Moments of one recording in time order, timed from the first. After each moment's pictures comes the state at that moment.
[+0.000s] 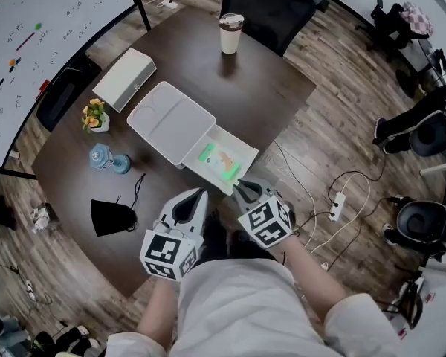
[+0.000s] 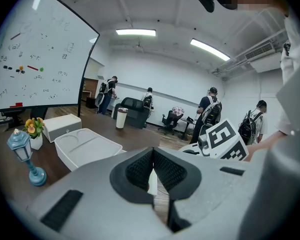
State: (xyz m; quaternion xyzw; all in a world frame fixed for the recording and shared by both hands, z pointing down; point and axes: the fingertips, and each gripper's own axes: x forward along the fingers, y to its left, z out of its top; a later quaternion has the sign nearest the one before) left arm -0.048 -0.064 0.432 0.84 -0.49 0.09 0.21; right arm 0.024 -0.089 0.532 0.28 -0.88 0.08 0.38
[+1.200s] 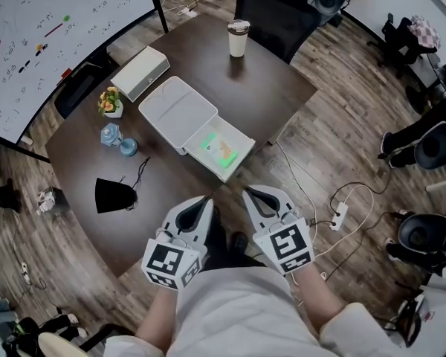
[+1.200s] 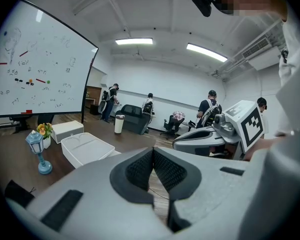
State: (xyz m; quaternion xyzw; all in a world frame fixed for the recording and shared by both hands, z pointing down) left arm -0.001 0.016 0.388 0.83 -0.52 0.07 0.18; right arm 0.066 -0.016 0.402 0.30 -0.92 0.05 0.22
